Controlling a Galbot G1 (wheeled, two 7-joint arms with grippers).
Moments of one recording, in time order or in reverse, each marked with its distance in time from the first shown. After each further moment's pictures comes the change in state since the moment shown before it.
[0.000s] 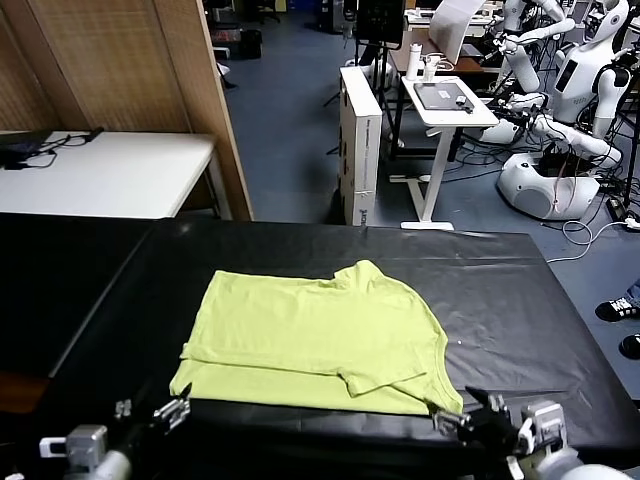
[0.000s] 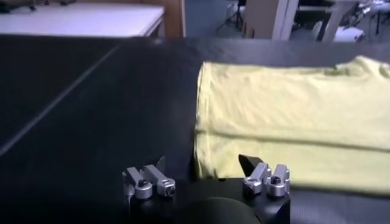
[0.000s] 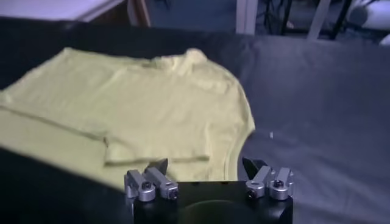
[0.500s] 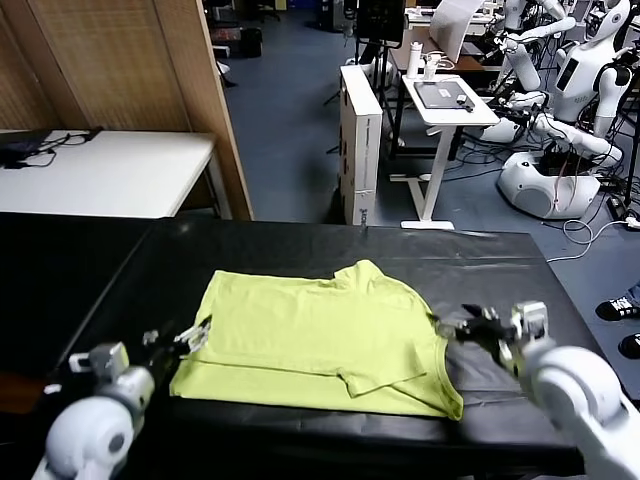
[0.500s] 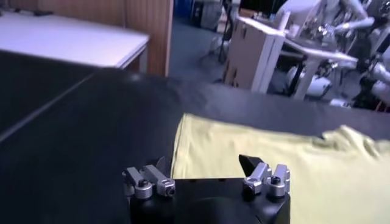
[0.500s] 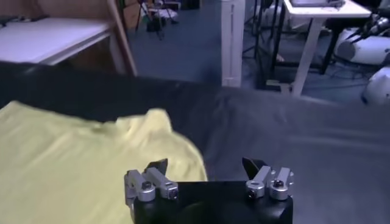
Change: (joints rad) left arm -0.439 0.099 0.146 0.302 -0.066 0.005 0.010; right arm 0.472 0.097 -0.338 -0.369 -0.004 0.000 -0.033
